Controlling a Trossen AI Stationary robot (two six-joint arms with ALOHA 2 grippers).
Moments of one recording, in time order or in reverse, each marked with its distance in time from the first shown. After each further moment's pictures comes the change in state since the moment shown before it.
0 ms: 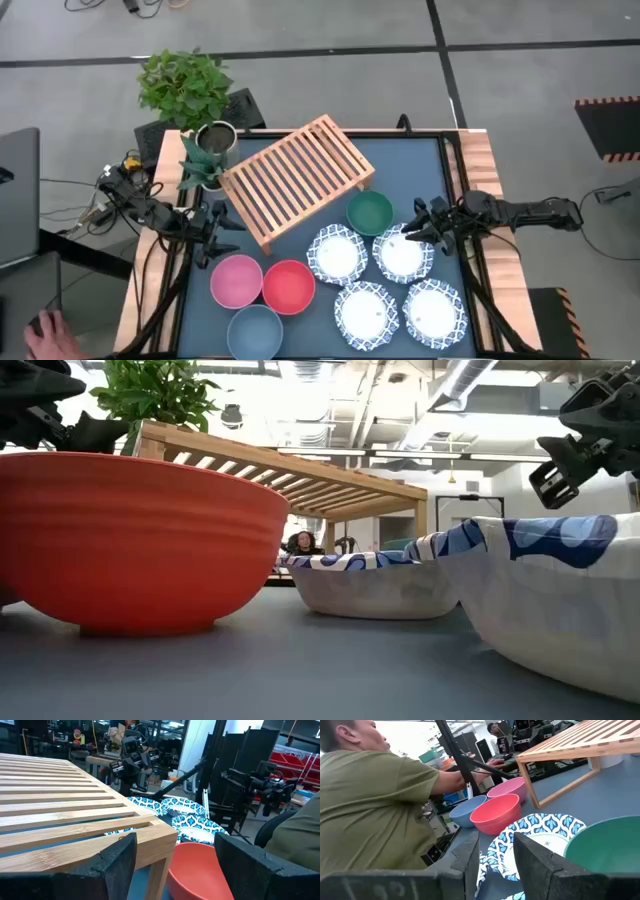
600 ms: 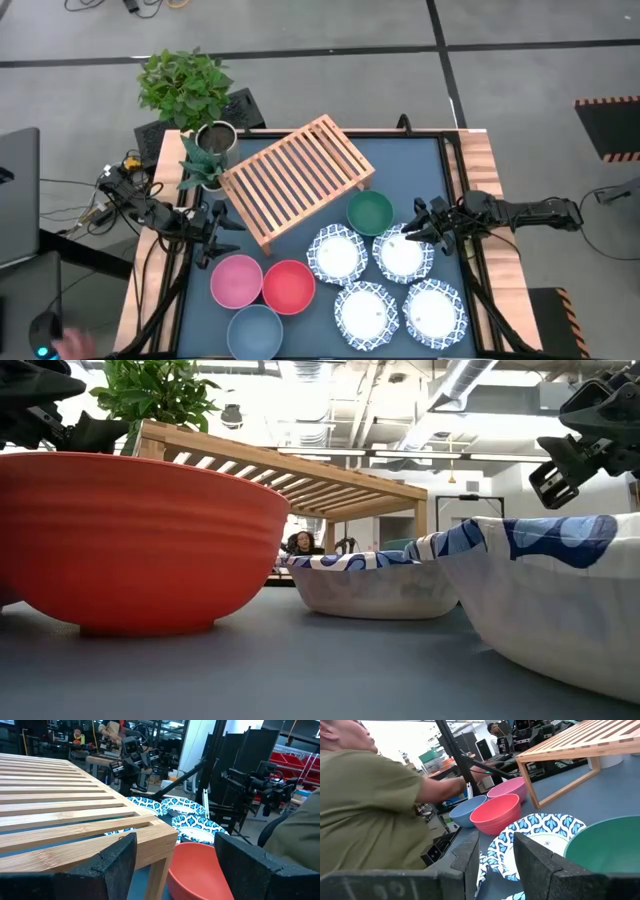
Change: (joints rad) left arm 0.000 0.000 0.000 0.000 0.000 0.000; right arm 0.000 0.000 0.000 0.000 0.000 0.000
